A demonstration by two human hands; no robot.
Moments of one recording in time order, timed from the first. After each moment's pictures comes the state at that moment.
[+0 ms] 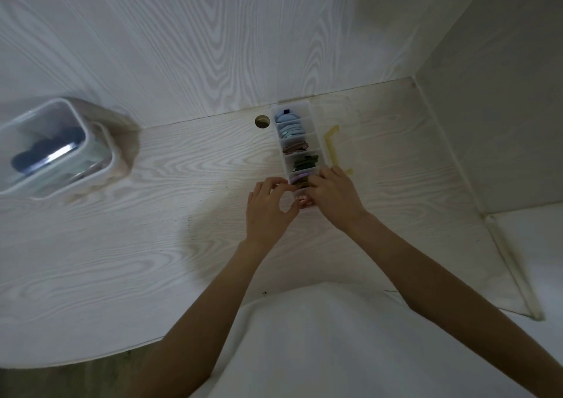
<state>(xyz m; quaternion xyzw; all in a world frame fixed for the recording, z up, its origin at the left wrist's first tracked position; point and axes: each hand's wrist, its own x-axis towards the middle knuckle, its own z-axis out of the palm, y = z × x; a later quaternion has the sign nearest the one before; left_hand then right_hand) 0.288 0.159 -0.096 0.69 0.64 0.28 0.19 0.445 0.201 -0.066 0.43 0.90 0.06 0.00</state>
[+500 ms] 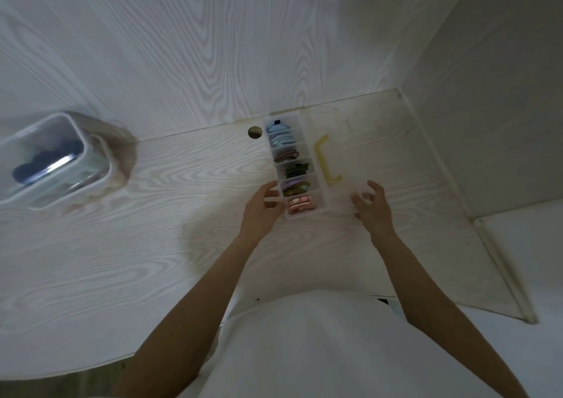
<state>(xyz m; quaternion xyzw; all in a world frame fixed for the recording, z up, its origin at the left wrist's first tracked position) 0.293 0.172 -0.080 0.46 0.67 0.30 0.51 0.518 0.175 -0.081 0.76 0.35 -0.45 -0.31</state>
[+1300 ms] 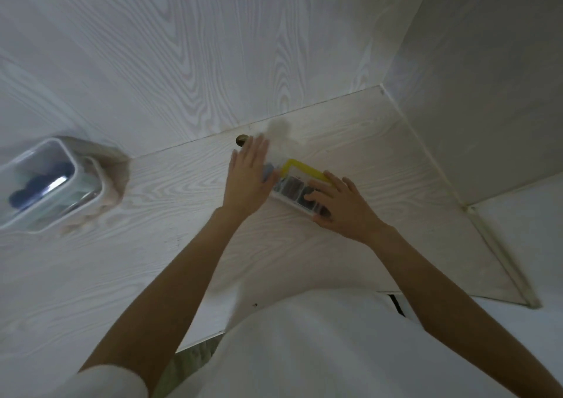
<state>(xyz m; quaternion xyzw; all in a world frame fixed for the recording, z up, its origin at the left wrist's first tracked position) 0.284 0.228 -0.061 0.80 0.56 0.17 0.10 0.513 0.176 -0.075 0.50 0.85 -0.12 -0.04</state>
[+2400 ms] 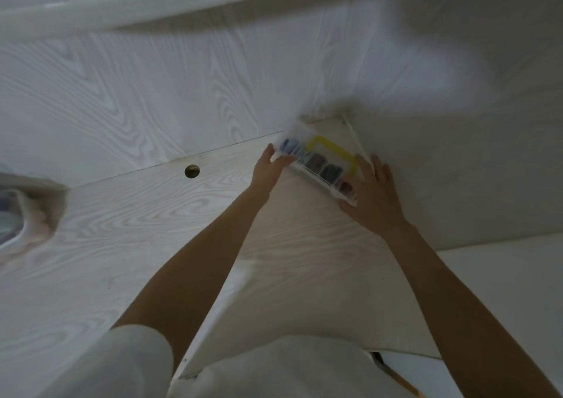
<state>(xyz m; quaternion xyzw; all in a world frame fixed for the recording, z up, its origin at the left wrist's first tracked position) 0.449 0.332 -0.053 0.39 0.63 0.33 0.58 0.671 0.266 -0.063 0.64 0.77 -0.05 -0.05</state>
